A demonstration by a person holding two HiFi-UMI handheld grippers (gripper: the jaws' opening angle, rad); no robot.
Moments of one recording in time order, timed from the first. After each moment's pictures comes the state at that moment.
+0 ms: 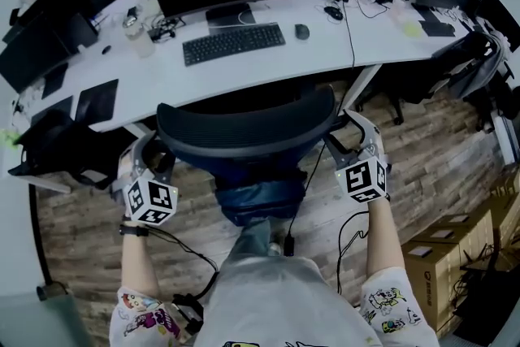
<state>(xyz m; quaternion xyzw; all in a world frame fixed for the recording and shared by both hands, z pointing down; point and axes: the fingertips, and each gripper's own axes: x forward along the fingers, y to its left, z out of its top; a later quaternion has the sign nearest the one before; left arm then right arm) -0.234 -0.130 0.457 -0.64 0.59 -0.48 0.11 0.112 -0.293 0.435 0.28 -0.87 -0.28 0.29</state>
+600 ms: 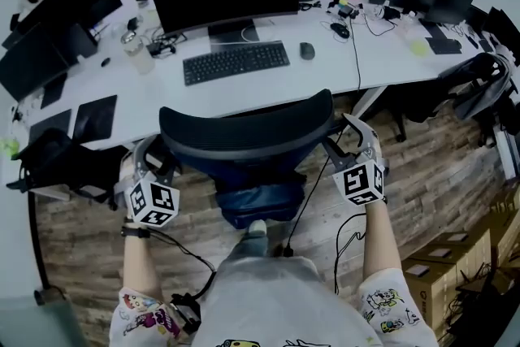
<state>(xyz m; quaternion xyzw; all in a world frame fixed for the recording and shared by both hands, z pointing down) -0.261 -0.196 0.454 -0.63 0.60 -0.48 0.11 0.081 -0.368 0.432 0.28 -0.87 -0.28 0.28</state>
